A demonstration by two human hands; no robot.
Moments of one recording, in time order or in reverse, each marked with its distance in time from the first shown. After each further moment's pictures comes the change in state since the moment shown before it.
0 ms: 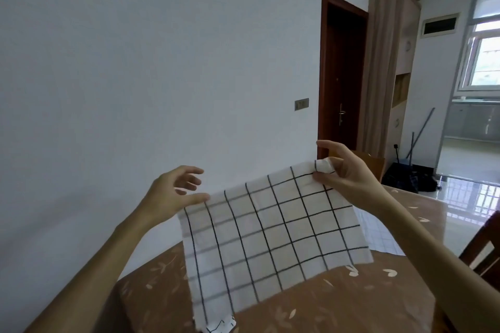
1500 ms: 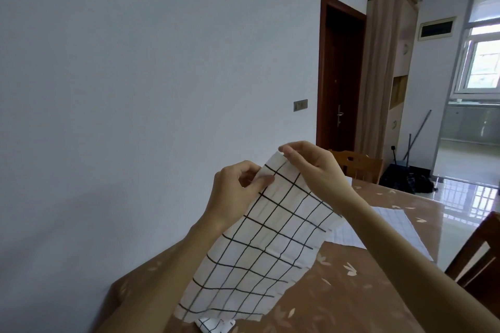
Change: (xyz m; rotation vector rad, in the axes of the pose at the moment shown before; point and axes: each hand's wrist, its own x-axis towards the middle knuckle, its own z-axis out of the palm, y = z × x) left_hand -0.008 0.086 0.089 -0.257 0.100 0.178; right_hand 0.009 -0.049 0.056 -0.013 0.115 0.002
